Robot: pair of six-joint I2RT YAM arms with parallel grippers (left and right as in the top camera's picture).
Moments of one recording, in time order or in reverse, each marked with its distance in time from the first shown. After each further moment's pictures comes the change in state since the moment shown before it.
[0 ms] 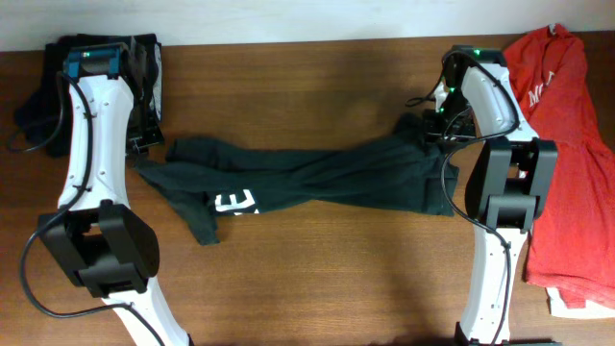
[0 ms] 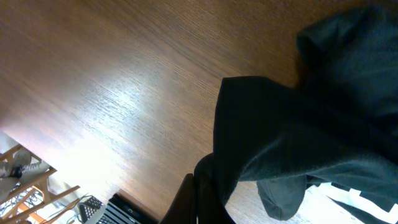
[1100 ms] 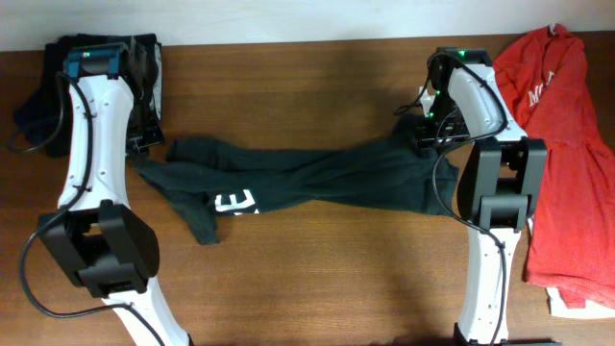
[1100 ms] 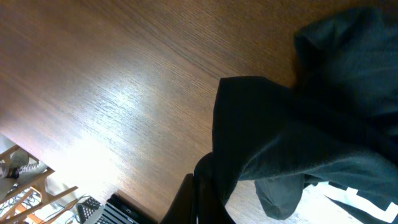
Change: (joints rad) left arm 0.000 0.000 0.000 0.003 0.007 0.000; right arm 0.050 0.000 -0.006 -0.038 0.063 -0.118
